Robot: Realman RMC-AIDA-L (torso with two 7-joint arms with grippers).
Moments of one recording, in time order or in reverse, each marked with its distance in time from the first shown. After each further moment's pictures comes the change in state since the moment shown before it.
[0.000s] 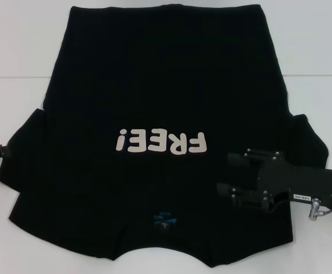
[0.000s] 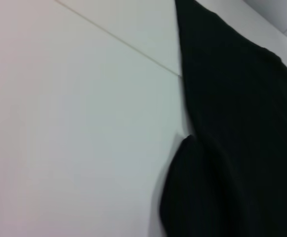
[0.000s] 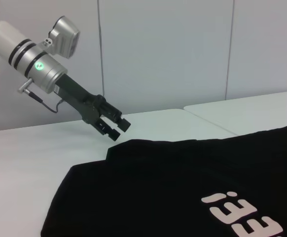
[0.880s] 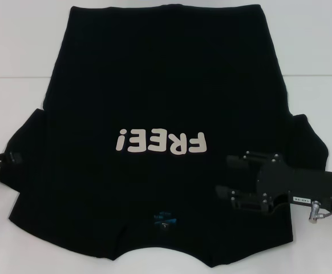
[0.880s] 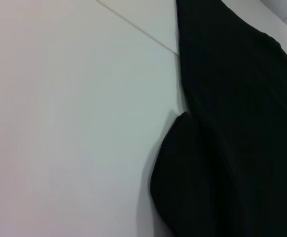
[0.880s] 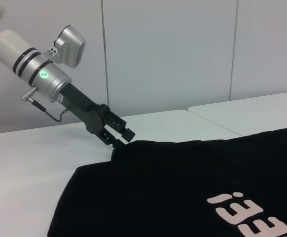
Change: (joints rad) left arm -0.004 -0.015 0.003 -0.025 0.008 0.002 -0.002; right arm -0.003 0.000 -0.003 0.004 0.000 -0.010 0.001
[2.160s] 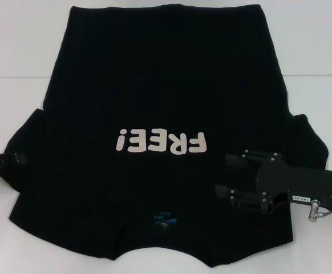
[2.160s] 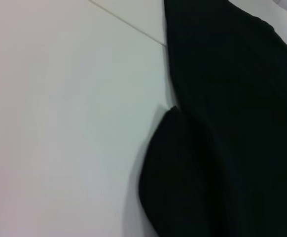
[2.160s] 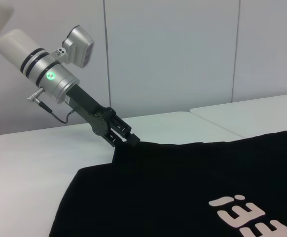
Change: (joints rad) left arm -0.024 -0.001 0.036 0.008 0.025 -0.012 -0.001; right arm 0.006 -0.002 0.000 0.002 0.000 -0.005 0.000
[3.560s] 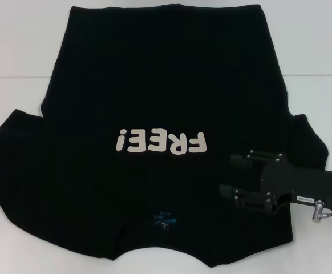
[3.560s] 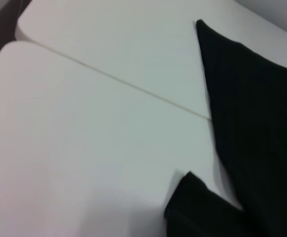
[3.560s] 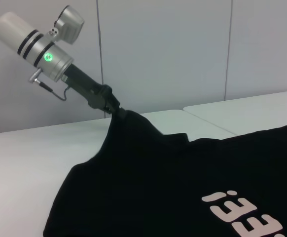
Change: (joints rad) left arm 0.009 0.029 0.001 0.116 0.001 -0.056 -0.039; right arm -0.013 -0.003 0.009 -0.004 0.000 0.003 -0.002
